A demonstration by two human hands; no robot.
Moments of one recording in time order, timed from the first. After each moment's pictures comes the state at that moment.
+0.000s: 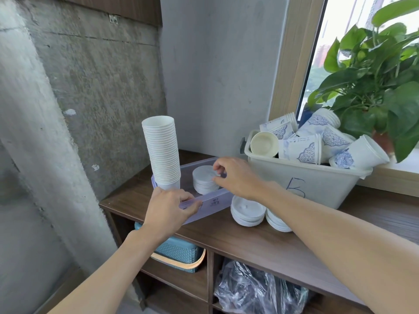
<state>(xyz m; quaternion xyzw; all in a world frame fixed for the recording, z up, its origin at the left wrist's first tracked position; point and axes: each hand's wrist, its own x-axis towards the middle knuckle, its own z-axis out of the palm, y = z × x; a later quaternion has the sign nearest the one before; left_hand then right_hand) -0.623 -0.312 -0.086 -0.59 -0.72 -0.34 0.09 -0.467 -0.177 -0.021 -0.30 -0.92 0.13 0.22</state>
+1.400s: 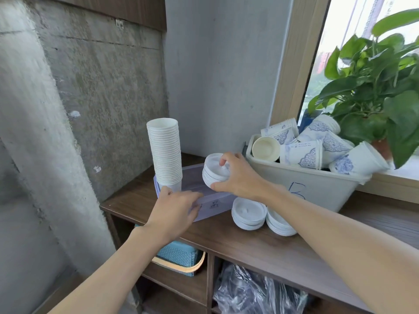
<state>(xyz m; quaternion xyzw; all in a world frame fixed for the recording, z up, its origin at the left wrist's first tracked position) -0.619 -0.313 -0.072 -0.67 -0.71 -0.20 0.11 -0.462 -0.190 -0.006 -0.34 -0.88 0.26 0.22</state>
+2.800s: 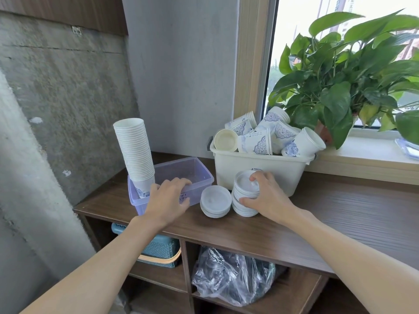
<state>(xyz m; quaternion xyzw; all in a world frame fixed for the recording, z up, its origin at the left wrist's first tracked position) -0.568 -0.288 -0.074 -0.64 -0.73 -0.23 0.07 -0.312 -0.202 -0.054 -0.49 -0.81 0.20 0.24</state>
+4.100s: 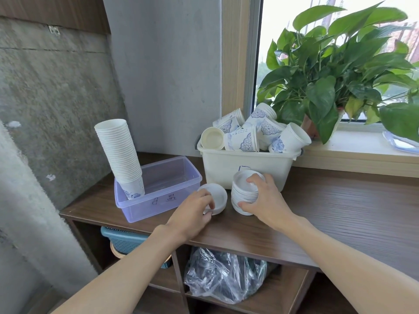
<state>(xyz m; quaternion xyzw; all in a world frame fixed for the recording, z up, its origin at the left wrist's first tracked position) -0.504 -0.267 -0.100 -0.75 -0.62 -0.25 -0.03 -0.290 -0.200 -0.074 -0.50 -0.79 0.21 0.28</state>
